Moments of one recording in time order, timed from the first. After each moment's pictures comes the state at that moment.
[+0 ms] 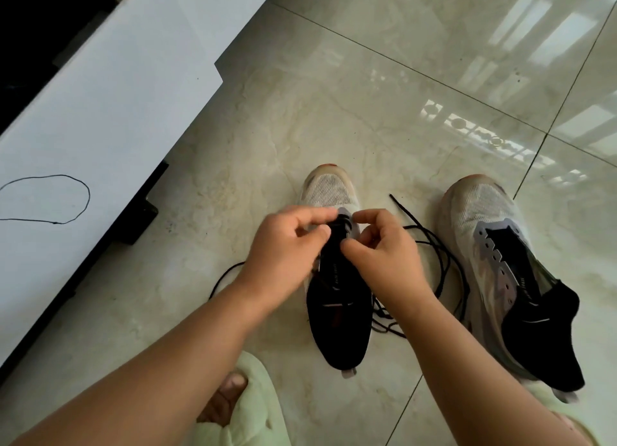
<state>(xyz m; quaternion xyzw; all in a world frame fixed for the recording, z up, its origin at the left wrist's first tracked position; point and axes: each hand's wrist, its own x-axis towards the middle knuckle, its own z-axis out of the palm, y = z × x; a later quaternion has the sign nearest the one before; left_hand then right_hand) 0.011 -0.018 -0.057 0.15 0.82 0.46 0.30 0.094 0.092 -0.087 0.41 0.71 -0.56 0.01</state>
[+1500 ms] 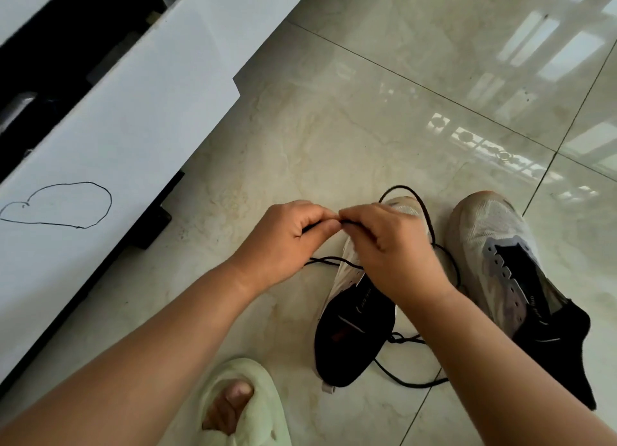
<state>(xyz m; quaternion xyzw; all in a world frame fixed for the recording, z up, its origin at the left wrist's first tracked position) -0.021 -0.027 -0.058 0.28 0.82 0.40 0.30 0.073 0.104 -0.057 0.15 0.89 -0.41 -0.09</state>
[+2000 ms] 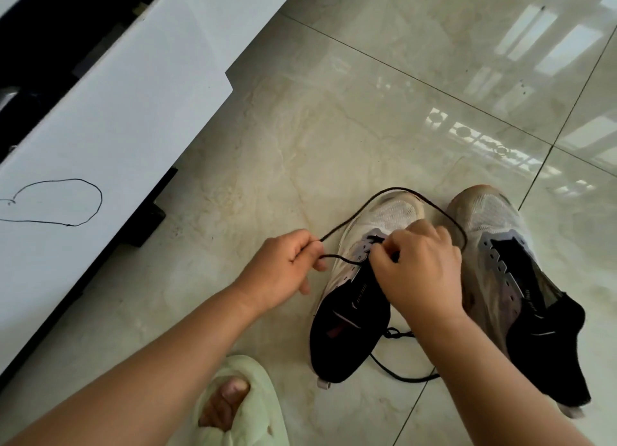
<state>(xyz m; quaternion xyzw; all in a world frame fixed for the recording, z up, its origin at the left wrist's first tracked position) 0.004 -0.041 -0.084 0.18 0.82 0.35 0.41 0.105 0.103 -0.076 0.37 0.90 -0.22 0.03</state>
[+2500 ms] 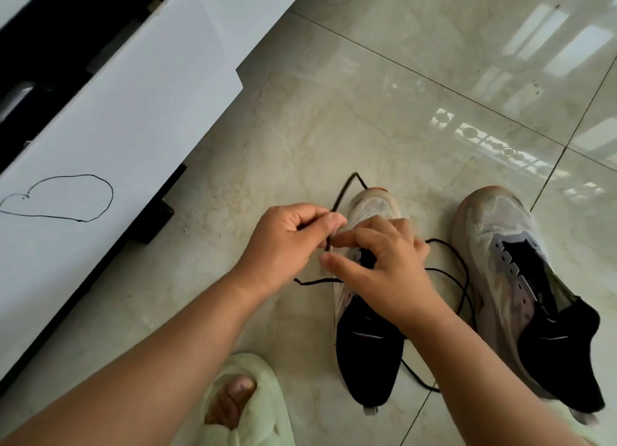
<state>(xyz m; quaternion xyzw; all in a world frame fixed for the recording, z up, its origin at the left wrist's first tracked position) -0.008 -0.029 -0.052 0.17 0.78 0.51 0.33 0.091 0.083 -0.062 0.24 0.87 -0.43 0.05</state>
